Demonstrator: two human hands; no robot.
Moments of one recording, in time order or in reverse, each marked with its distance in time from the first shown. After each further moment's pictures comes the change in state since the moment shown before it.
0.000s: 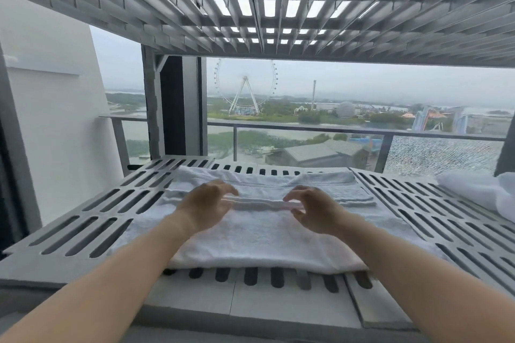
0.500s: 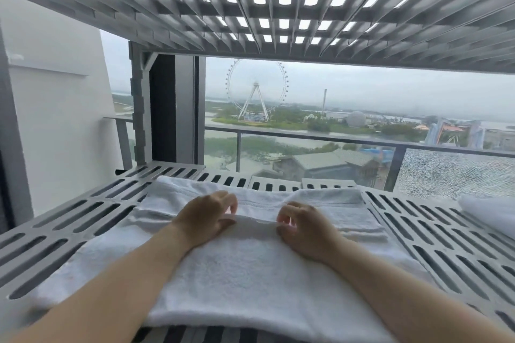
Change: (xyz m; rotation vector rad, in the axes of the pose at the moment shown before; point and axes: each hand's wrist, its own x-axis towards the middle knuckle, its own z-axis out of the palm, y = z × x) left_hand 0.060 -0.002 0.042 0.118 0.045 0.155; right_hand 0.037 0.041 0.023 0.075 0.133 -0.120
